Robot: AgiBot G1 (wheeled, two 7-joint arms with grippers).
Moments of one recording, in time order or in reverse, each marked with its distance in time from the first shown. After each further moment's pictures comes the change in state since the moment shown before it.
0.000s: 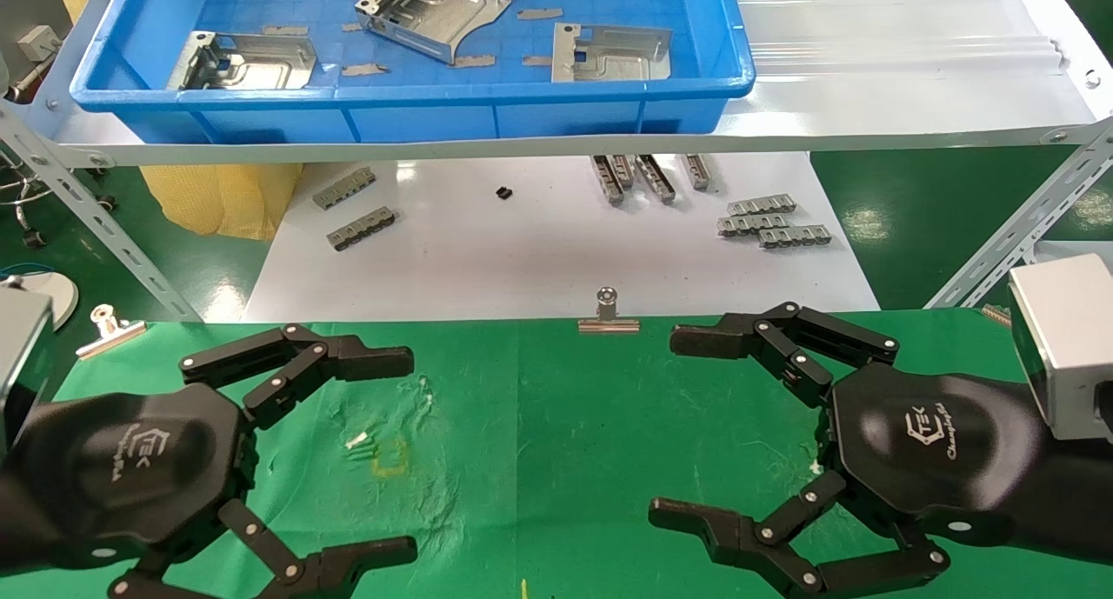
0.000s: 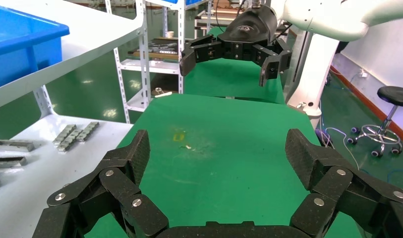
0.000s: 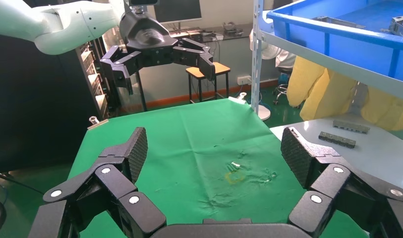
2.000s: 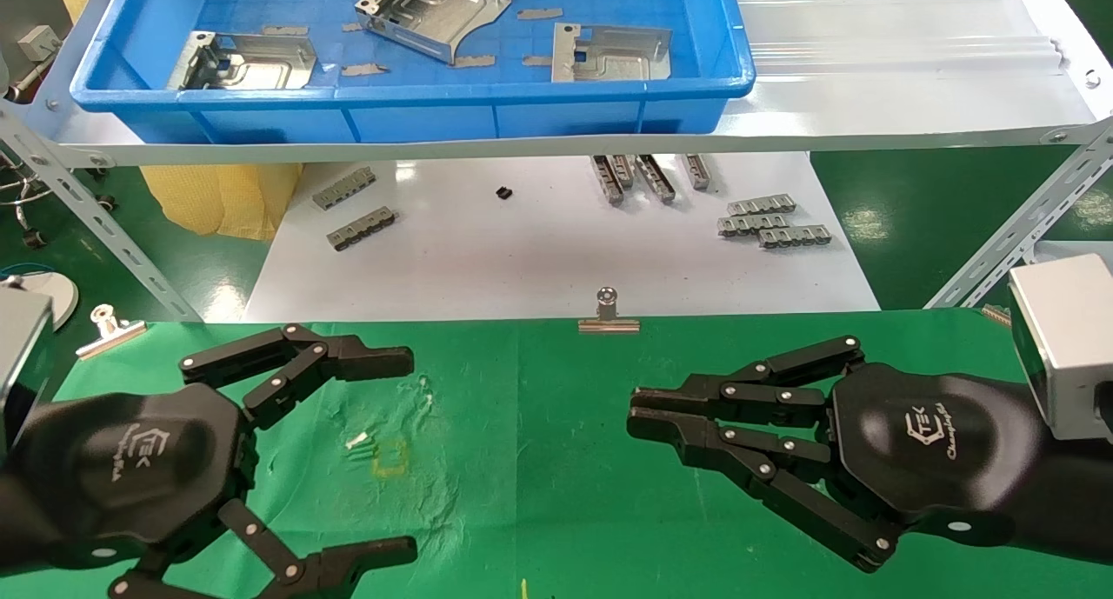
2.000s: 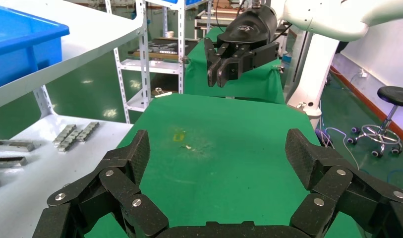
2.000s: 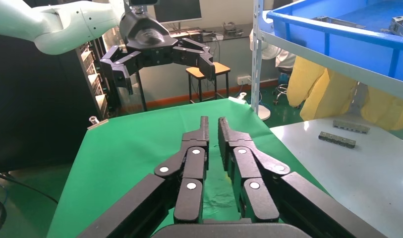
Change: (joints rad) left arm 0.000 0.000 0.000 0.000 0.000 0.000 0.000; right arm 0.000 0.000 0.000 0.000 0.000 0.000 0.000
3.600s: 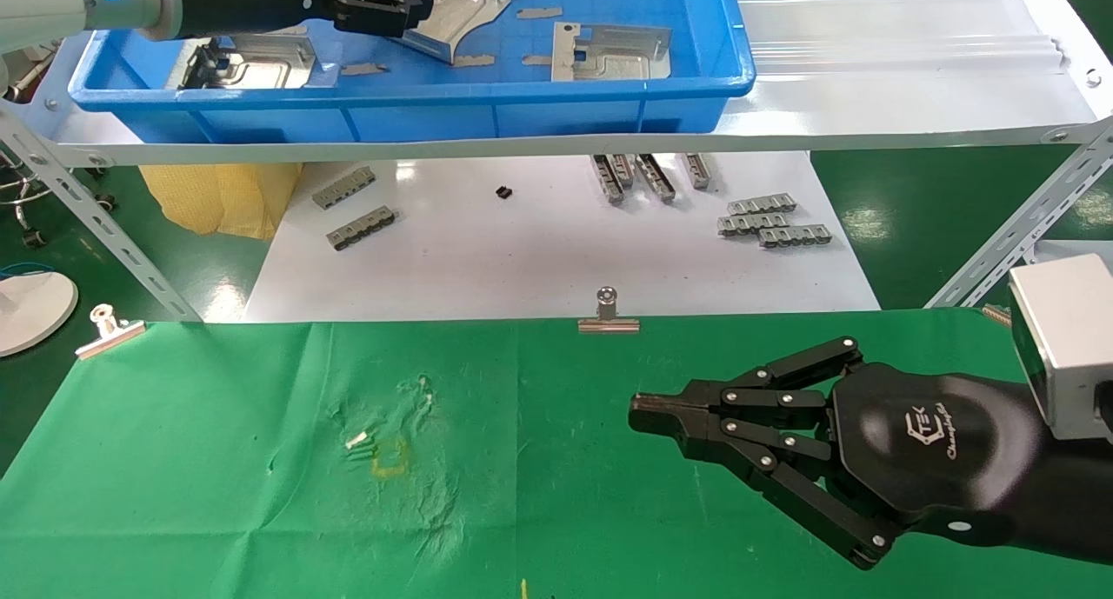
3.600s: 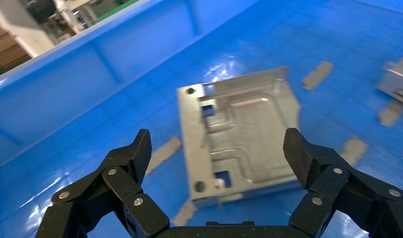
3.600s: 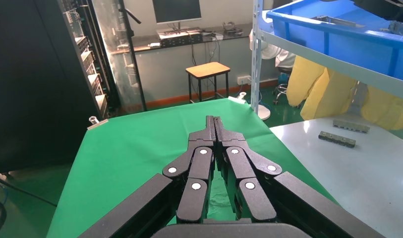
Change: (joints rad) left arm -0.986 0.628 0.277 1.164 0.708 -0.603 0.127; right arm 0.000 0.000 0.000 0.000 0.000 0.000 0.000
